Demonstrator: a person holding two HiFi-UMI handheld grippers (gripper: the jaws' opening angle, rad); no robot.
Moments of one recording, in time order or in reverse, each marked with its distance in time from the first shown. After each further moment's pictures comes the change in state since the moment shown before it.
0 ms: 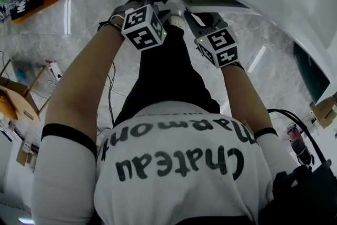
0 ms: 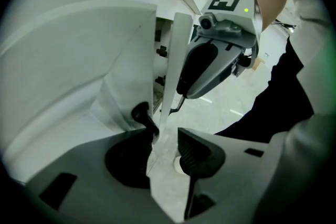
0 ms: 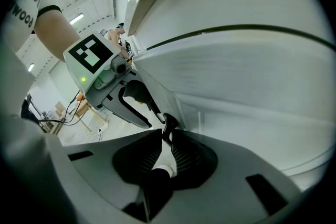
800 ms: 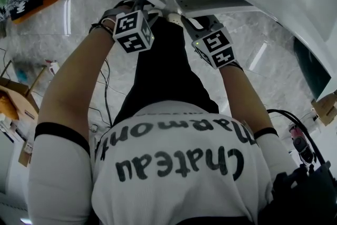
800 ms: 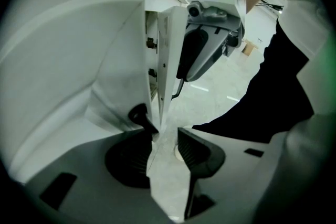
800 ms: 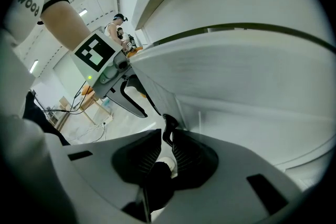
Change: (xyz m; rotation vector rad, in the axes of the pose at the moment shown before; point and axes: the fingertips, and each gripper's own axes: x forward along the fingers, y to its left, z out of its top) left arm -0.008 -0.022 -0.030 0.118 0.089 -0.013; right arm -0.011 0.020 -0.023 -0.027 0.053 0.039
